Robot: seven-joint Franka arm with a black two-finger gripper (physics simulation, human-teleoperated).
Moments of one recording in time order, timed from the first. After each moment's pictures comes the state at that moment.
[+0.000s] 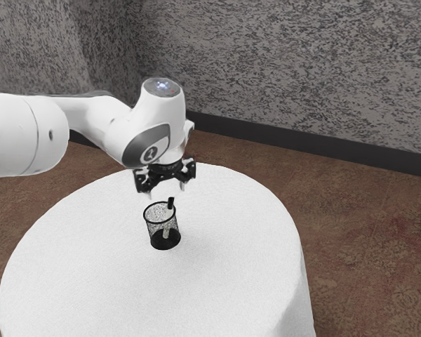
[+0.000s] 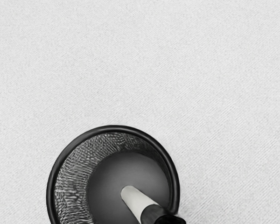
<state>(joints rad) -1.15 0.28 1.03 -2.01 0.05 2.27 -1.07</state>
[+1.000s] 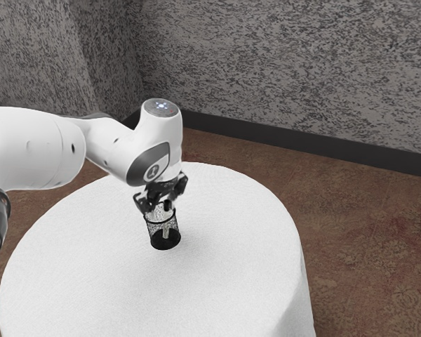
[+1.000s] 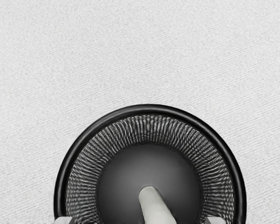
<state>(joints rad) -1.13 0.37 1.03 -2.06 -0.05 2.30 -1.28</state>
